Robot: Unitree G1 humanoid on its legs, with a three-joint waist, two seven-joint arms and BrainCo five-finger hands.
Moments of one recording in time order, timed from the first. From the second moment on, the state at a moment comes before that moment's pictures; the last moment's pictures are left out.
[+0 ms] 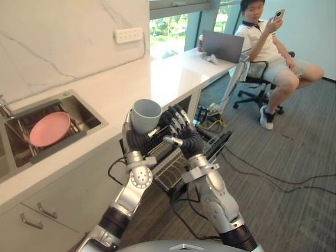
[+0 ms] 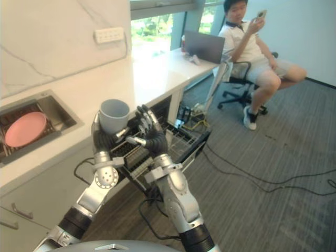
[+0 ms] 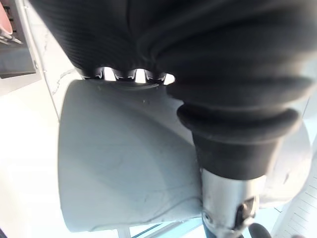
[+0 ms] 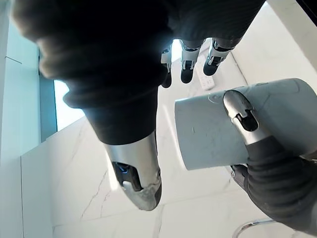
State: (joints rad) left arm -0.18 0.02 -0.42 0.13 0.30 -0.06 0.83; right arm -0.04 -0.09 0.38 -0.27 0.56 -0.08 0.01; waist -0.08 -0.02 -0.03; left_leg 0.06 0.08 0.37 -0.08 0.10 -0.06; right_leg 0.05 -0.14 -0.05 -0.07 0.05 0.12
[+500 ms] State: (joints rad) left arm -0.20 0.01 -0.47 0.21 0.34 -0.06 0.92; right arm -0.13 -0.09 0.45 -0.21 0.55 0.00 -0.14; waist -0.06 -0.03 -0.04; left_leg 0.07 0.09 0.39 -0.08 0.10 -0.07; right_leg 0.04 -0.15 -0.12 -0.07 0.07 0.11
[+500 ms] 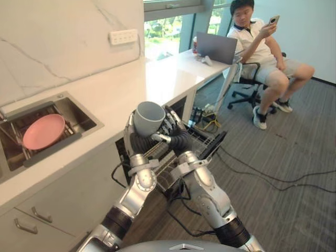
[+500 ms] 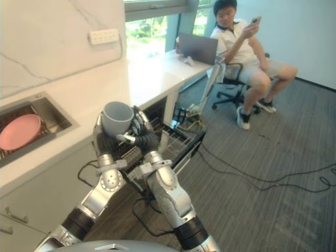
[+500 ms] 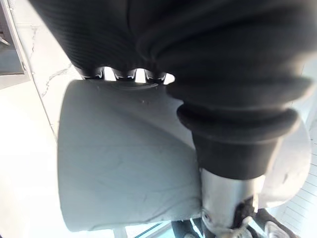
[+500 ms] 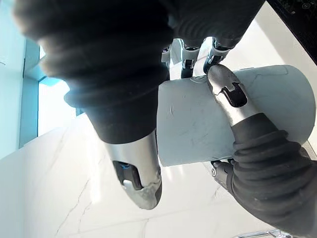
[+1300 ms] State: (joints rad) left arm -0.22 0.01 -0.56 0.17 0.33 -0.02 0.87; right arm -0.25 -0.09 0.44 -0.13 0.54 0.07 -0.31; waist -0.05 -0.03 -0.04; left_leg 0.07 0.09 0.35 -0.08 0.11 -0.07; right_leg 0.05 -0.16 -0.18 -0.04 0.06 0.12
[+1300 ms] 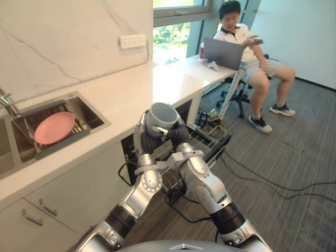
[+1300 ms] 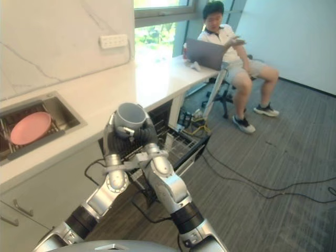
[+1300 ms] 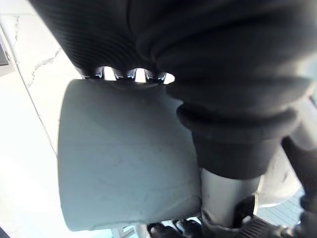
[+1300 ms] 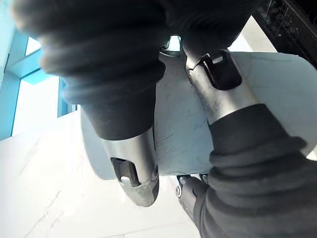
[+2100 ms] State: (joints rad) left arm -0.26 0.03 -0.63 0.17 0.32 -0.11 0.90; right arm -0.27 -0.09 0.45 -0.10 0.68 -0.17 -0.37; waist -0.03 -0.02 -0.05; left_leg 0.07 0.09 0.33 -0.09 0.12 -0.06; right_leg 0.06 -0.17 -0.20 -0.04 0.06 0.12
